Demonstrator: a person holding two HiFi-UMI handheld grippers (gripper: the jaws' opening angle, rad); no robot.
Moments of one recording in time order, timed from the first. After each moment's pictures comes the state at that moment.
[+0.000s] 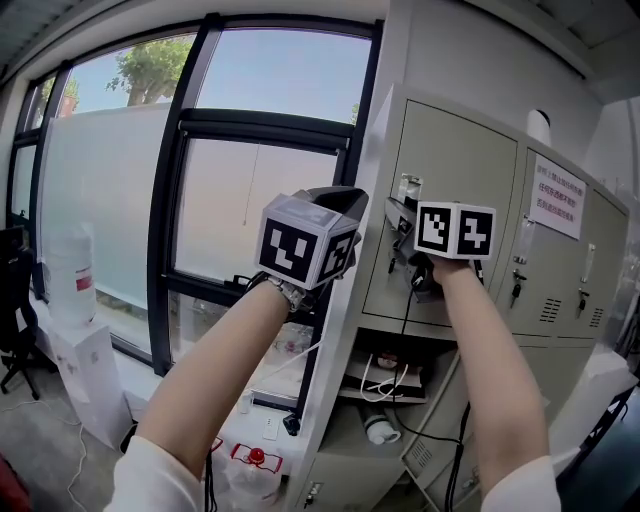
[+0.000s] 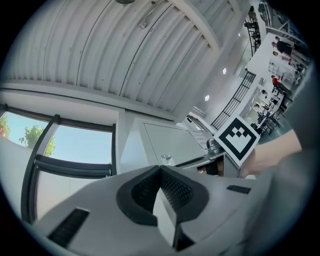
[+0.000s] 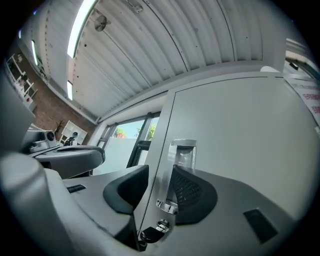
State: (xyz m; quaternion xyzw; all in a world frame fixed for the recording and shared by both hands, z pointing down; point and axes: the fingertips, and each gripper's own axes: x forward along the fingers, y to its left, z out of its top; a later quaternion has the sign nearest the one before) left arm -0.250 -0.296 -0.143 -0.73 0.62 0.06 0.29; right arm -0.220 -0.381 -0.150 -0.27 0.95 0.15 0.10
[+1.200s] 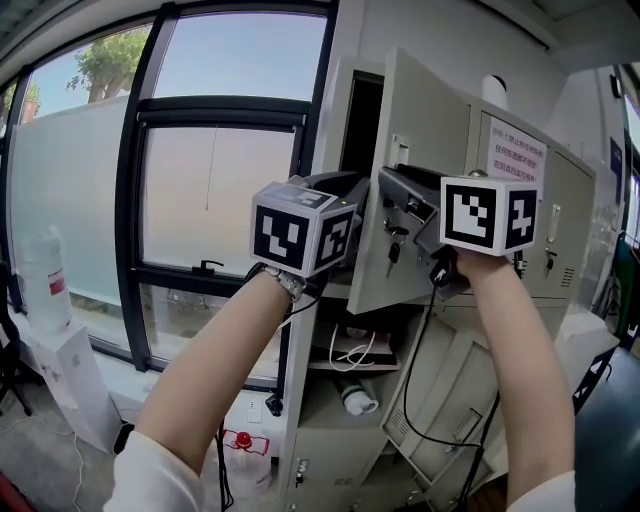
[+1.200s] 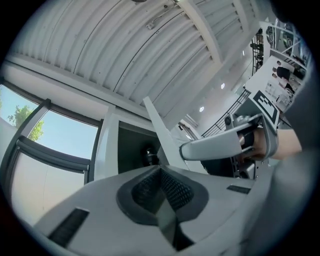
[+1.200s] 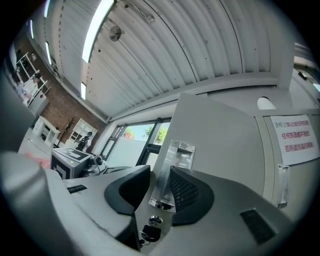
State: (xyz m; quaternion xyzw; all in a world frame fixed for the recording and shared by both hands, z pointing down) left arm -0.168 -0.305 -0.130 -0.78 0.56 0.10 0.26; right arm -0.133 -0.285 -0.151 -0.23 0.95 0.19 0.10
